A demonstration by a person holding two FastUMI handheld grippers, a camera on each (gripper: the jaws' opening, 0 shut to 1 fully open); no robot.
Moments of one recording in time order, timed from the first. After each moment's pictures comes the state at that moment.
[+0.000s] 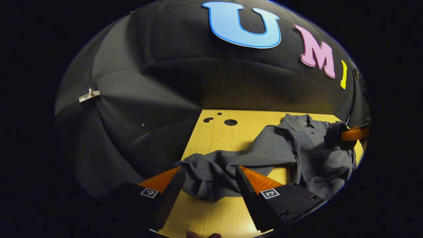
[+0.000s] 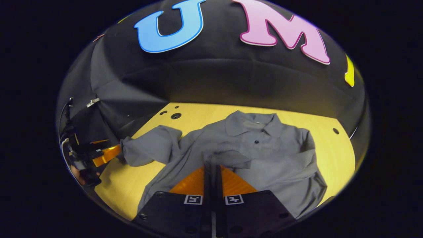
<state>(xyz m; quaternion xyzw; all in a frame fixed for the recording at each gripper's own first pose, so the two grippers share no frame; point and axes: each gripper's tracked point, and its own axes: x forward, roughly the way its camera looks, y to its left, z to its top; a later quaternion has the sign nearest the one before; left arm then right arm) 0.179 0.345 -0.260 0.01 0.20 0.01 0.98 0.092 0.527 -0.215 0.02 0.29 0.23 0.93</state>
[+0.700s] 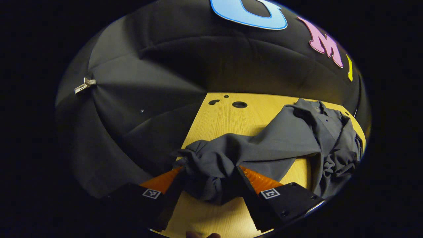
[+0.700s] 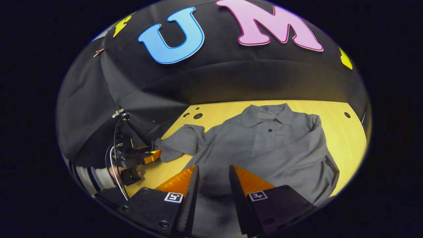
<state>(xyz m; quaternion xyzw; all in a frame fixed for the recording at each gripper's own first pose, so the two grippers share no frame) 0.202 0.361 -0.319 0.02 0.26 0.03 0.96 0.028 0.497 -0.186 0.07 0.29 0.27 0.91</state>
